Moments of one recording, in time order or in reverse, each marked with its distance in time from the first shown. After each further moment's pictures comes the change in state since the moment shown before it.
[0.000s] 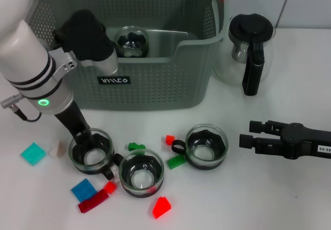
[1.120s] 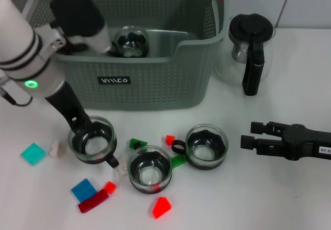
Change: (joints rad) left arm 0.005 0.004 -0.058 0.183 -0.007 0.139 -0.005; right arm -0.006 -0.002 0.000 0.000 0.000 0.000 -0.001
